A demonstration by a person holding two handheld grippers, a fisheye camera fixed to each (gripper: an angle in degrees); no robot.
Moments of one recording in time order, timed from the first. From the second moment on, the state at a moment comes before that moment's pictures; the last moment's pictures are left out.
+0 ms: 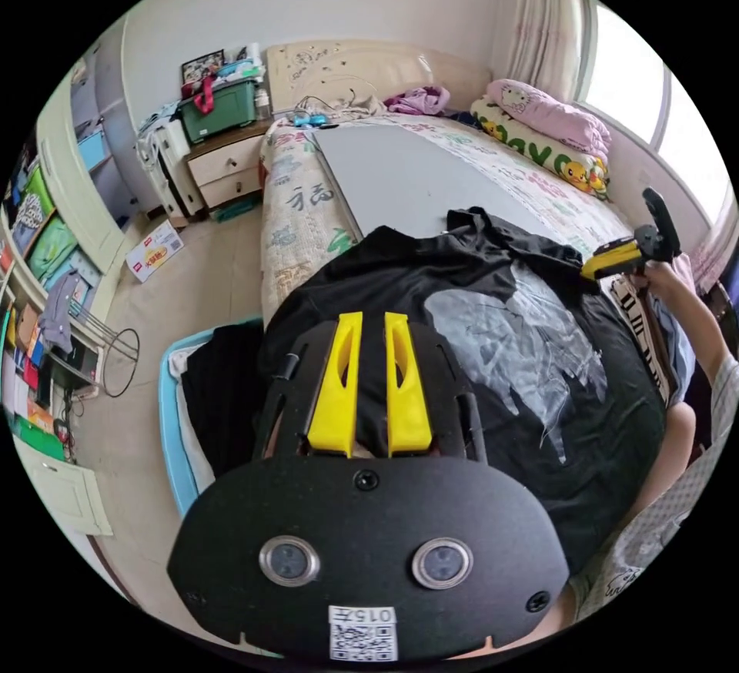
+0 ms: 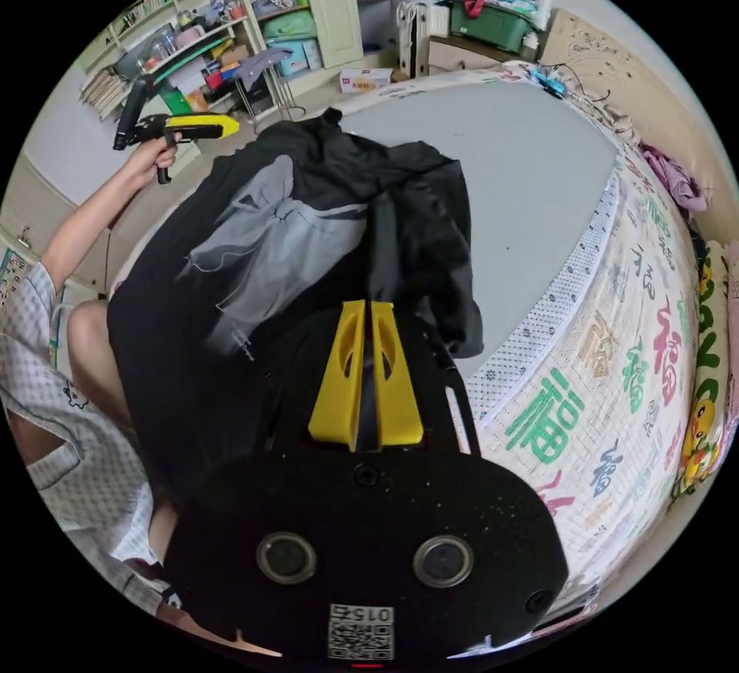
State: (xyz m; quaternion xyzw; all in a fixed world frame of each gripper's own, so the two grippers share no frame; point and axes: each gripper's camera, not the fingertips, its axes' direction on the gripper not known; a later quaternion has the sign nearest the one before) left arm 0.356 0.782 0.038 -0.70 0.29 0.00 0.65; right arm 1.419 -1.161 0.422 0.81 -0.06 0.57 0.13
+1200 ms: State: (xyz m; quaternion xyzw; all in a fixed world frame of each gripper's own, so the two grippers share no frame) left arm 0.491 0.886 0.122 -0.72 0.29 0.05 0.63; right arm 1.504 -1.029 0.418 0.58 -0.14 0.80 0.05
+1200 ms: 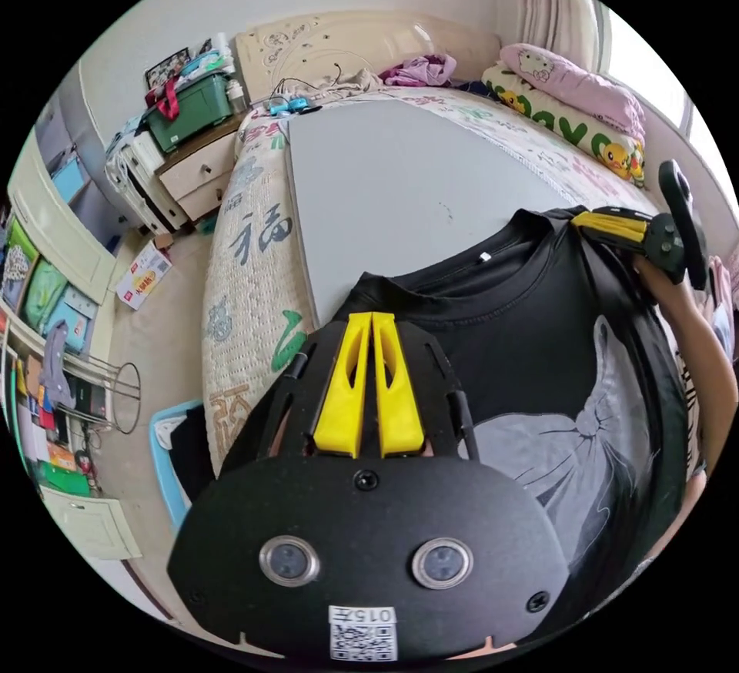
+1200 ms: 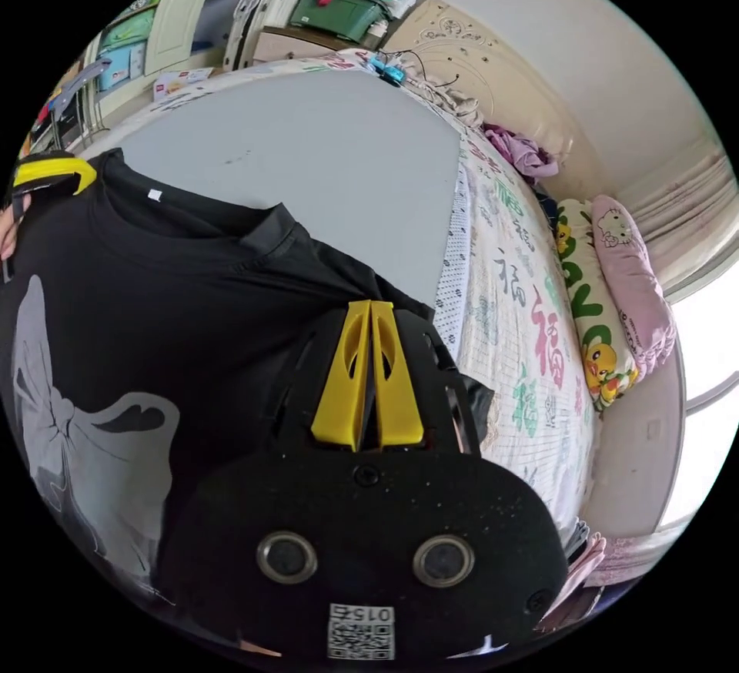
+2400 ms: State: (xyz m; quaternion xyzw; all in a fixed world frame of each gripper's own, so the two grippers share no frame) left arm 0.173 0.619 -0.200 -0.76 0.37 -0.14 0.52; right arm 0.826 -1.299 0.339 0.84 -0.20 0.48 -0.11
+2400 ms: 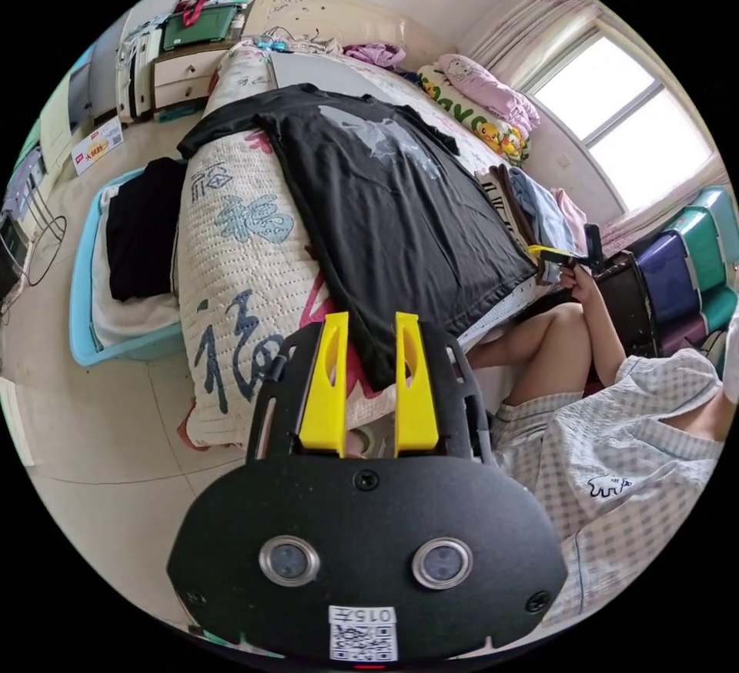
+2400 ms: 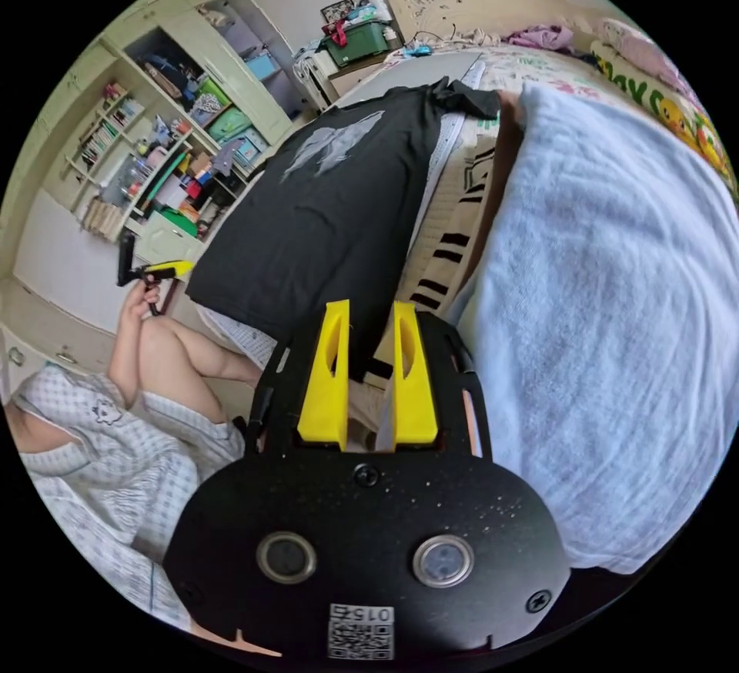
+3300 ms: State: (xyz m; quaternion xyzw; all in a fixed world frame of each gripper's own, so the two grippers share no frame) left arm 0.094 0.630 -0.212 -0.76 0.39 -0.18 0.49; right arm 0.730 -1.230 0.335 0.88 -0.19 0.44 0.00
